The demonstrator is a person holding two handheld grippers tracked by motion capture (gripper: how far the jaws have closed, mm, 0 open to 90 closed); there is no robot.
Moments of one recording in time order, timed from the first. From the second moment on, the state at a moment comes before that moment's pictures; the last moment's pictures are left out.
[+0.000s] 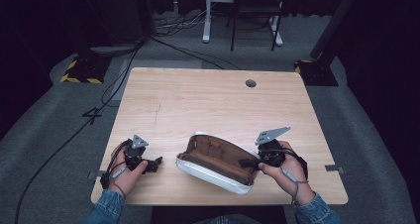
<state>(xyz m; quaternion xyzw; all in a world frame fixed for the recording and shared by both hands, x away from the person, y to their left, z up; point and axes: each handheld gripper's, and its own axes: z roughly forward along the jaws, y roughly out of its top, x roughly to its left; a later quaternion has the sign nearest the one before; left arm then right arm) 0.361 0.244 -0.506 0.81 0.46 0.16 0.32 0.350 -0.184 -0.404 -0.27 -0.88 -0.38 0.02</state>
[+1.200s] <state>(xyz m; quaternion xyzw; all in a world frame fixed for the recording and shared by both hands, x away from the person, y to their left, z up) 0.362 0.244 -0.506 0.81 0.46 0.16 0.32 0.349 -0.173 -0.450 -0.25 -0.91 -0.34 0.03</state>
